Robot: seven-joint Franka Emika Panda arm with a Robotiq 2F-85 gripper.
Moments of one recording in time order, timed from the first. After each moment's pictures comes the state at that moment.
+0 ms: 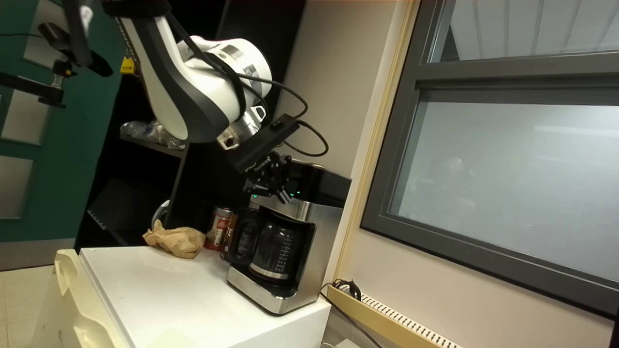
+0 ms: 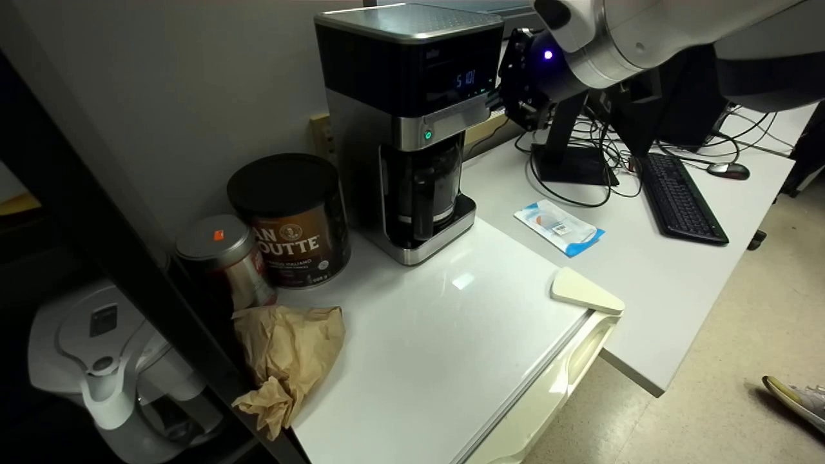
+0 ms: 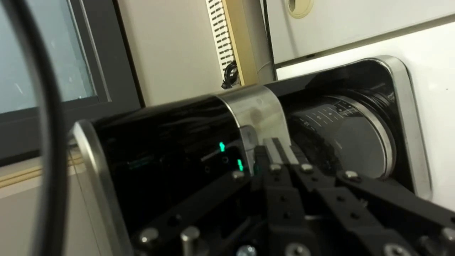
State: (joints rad) arm -0.07 0.70 0.12 -1.55 -1.68 2.84 0.31
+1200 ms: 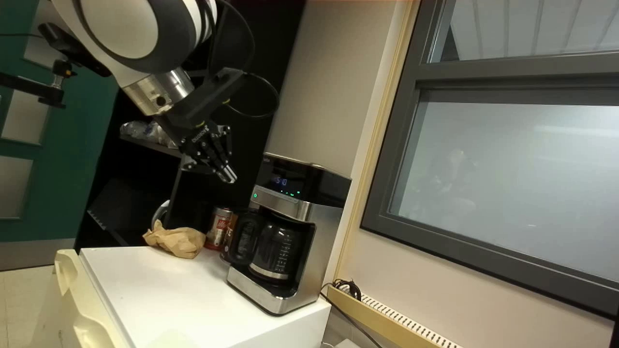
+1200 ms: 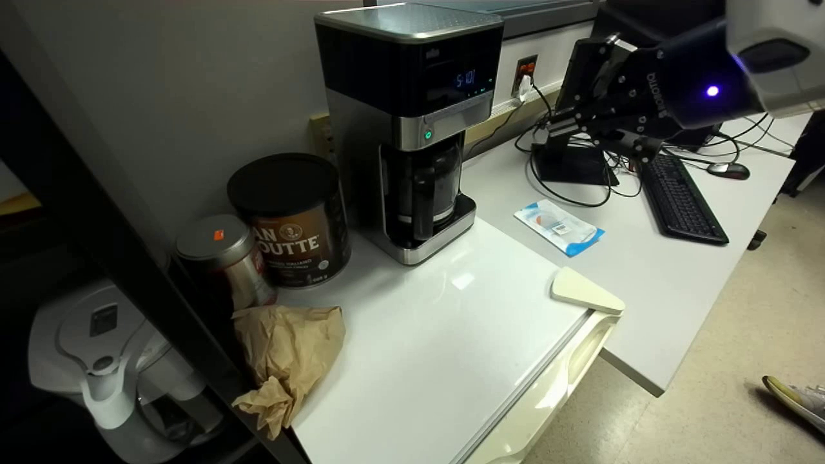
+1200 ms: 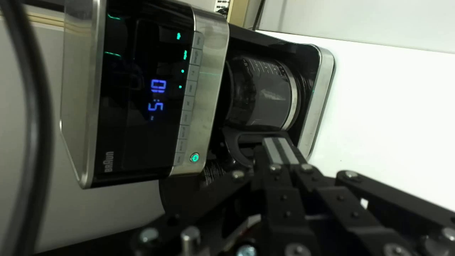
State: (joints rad) arm -0.06 0.37 0.15 -1.97 -2.23 2.91 0.47
